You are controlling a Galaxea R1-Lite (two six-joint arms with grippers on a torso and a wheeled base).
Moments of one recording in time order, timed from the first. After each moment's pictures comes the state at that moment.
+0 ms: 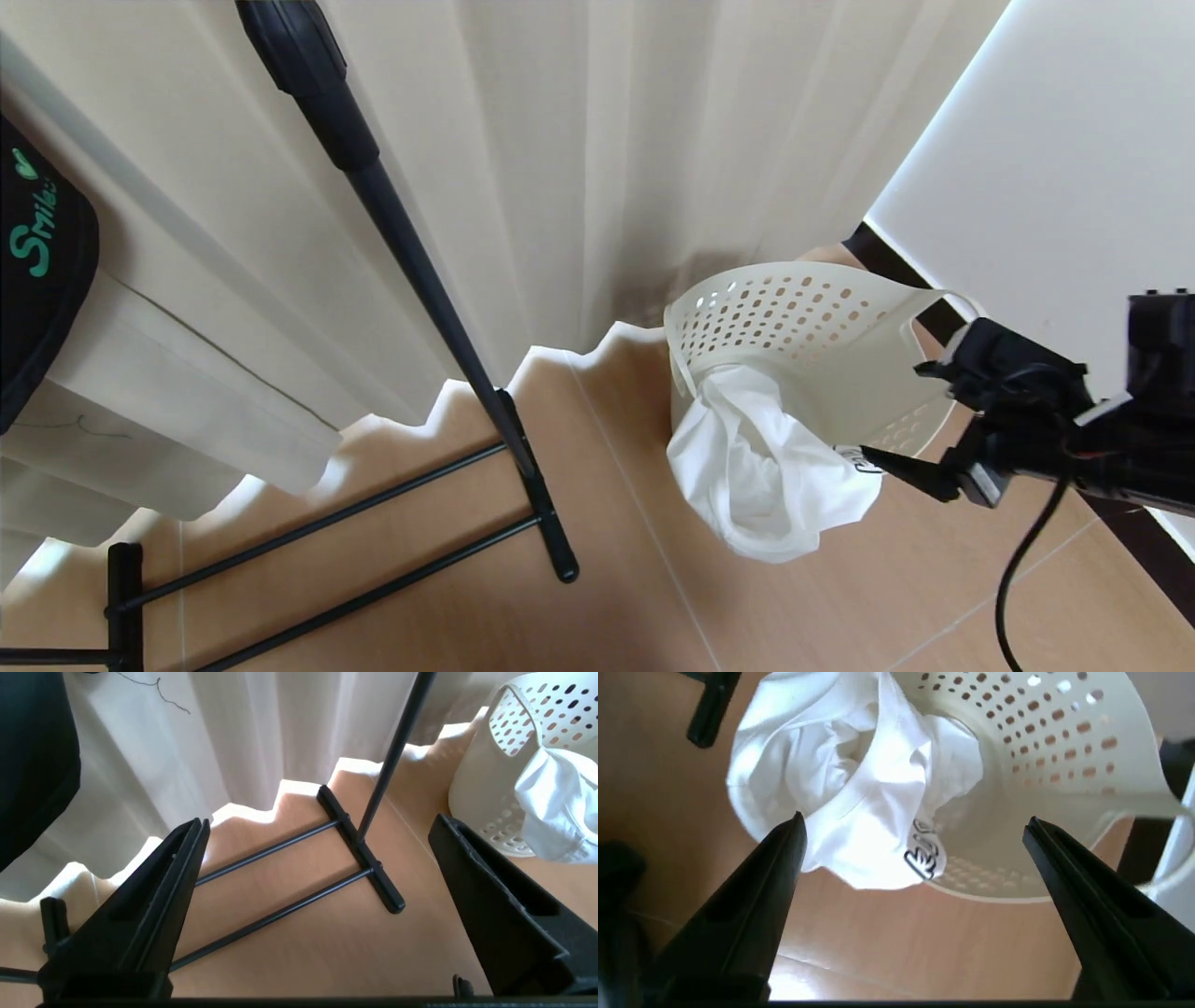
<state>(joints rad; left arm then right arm) 0.00 0.00 0.00 -0.09 -0.03 0.02 0.15 1.53 -0.70 -0.34 0.22 -0.69</state>
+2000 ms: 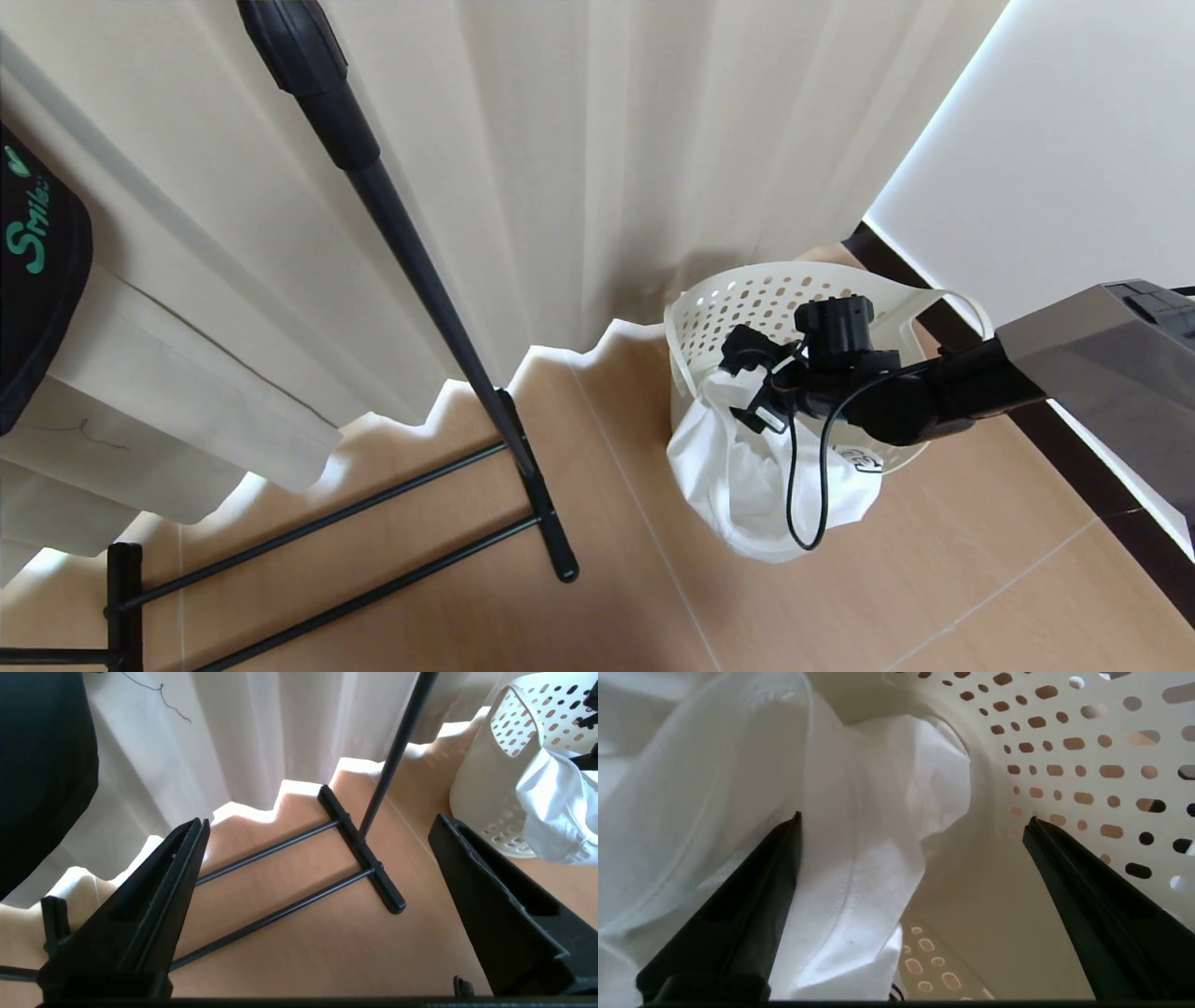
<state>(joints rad) 0.00 0.00 0.00 -0.09 -0.02 0.01 0.28 2.28 -1.38 -0.35 -0.08 -0.72</state>
